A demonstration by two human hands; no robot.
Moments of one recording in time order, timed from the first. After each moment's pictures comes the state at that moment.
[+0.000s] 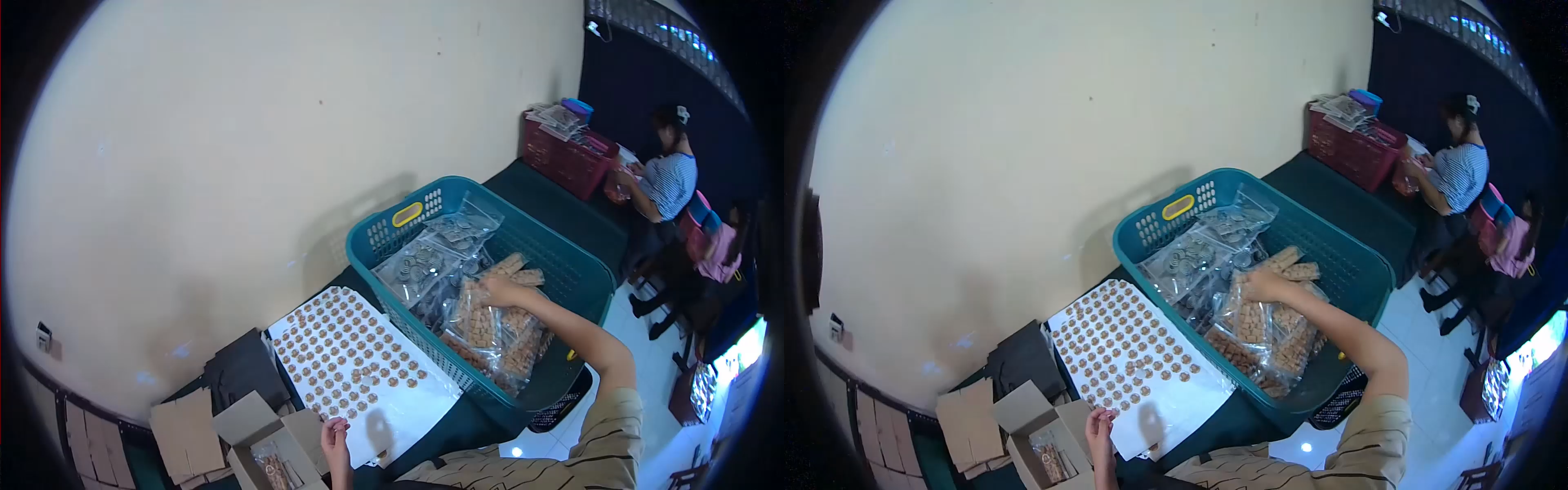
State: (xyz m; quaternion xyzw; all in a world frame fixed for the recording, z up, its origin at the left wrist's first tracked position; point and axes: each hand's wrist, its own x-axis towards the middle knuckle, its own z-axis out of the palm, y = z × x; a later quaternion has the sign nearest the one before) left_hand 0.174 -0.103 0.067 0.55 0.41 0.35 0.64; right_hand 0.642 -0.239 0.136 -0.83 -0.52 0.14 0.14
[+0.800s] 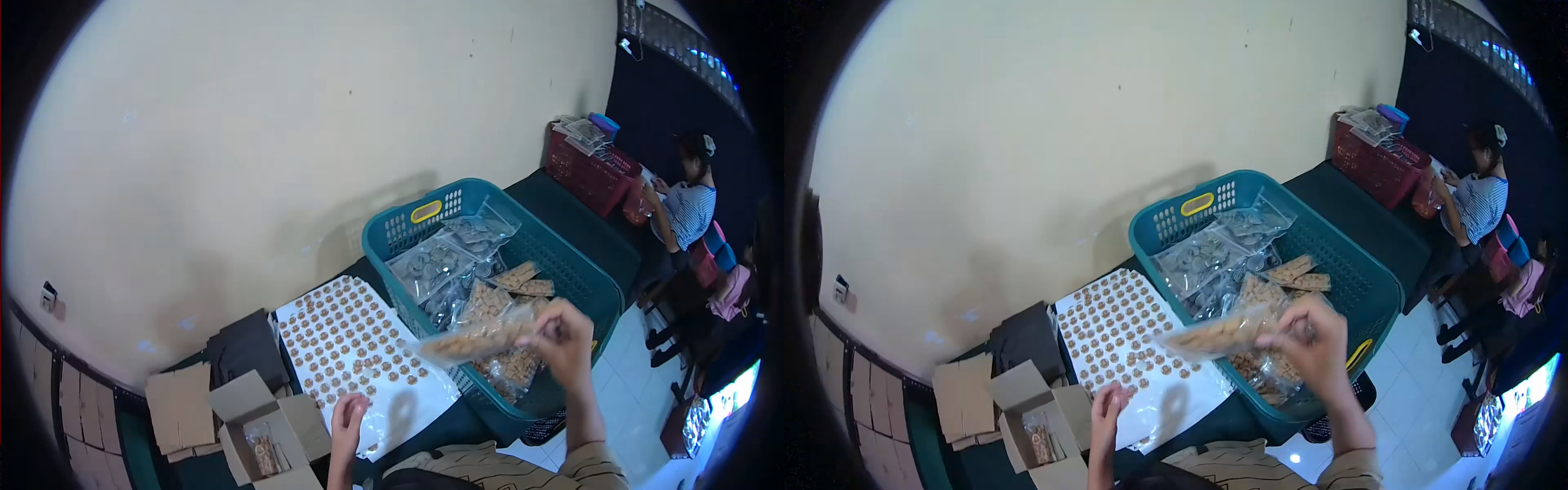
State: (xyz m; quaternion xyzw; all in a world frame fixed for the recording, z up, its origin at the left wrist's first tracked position) left_hand 0.218 -0.128 0.136 0.58 0.34 0.31 0.67; right_hand 0.476 -0.320 0.297 -0.71 -0.37 -0.01 0.59
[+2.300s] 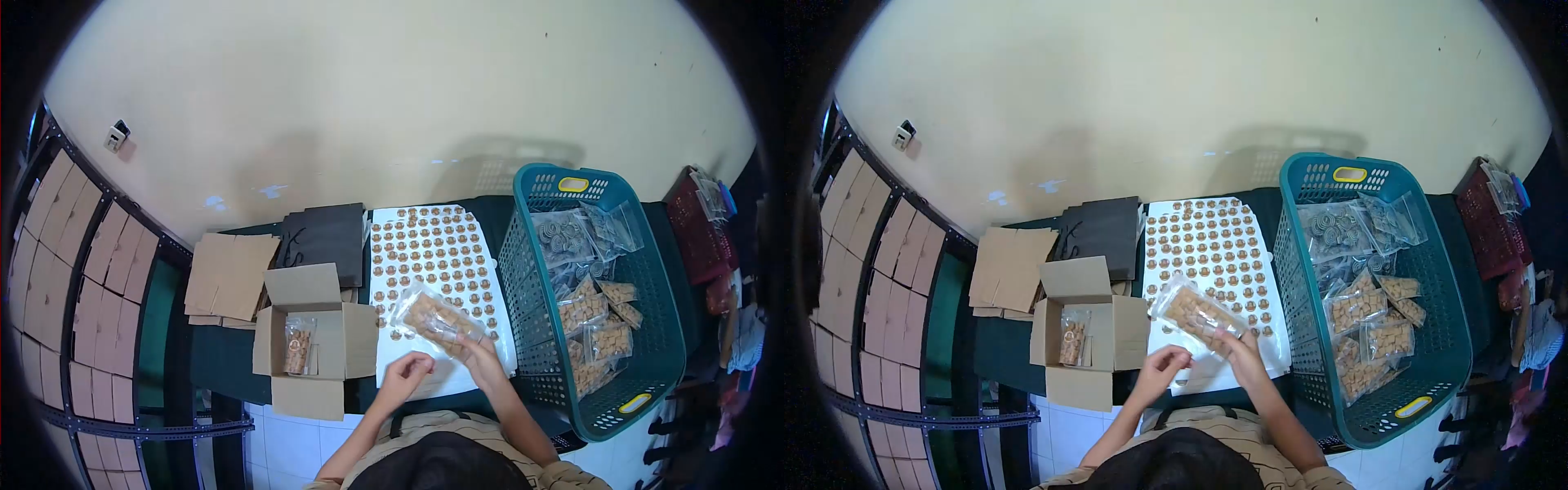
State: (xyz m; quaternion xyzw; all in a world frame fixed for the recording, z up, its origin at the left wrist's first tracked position) left_hand 0.175 -0.128 0.093 0.59 0.35 0.27 0.67; right_hand 0.355 -0.166 0.085 -0.38 -0.13 0.61 0.68
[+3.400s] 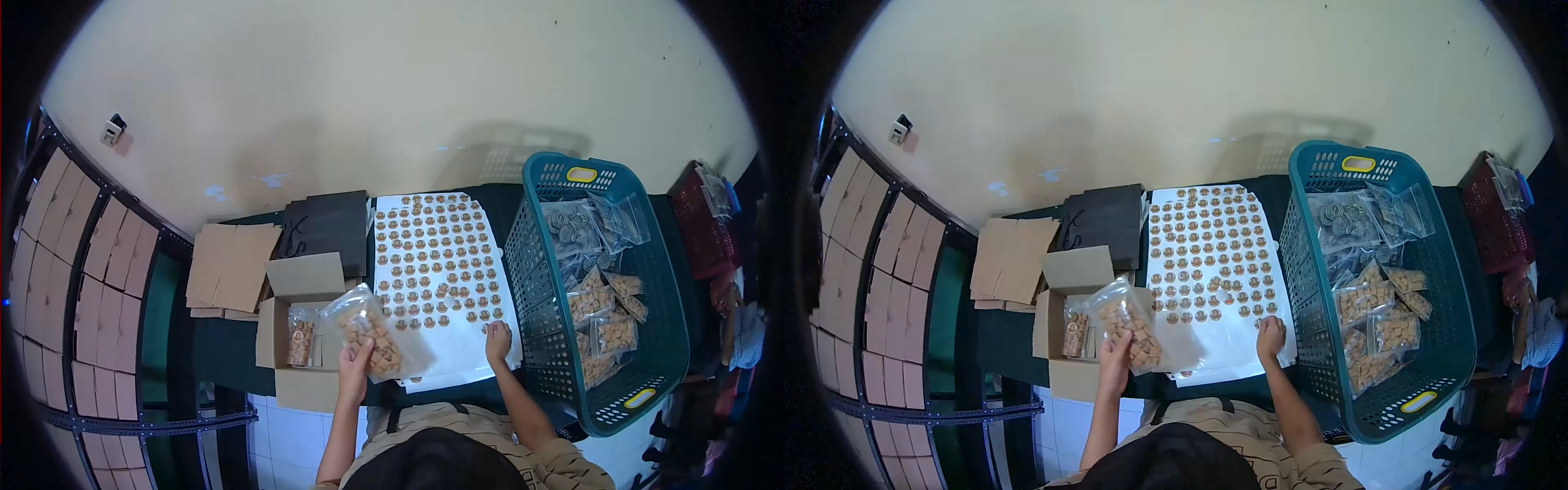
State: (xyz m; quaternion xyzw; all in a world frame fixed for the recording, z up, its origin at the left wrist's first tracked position) left_hand 0.119 -0.104 0.101 0.31 0.50 0.46 0.66; right_hand 0.412 -0.168 -0.118 -0.87 -0.34 0.07 0.34
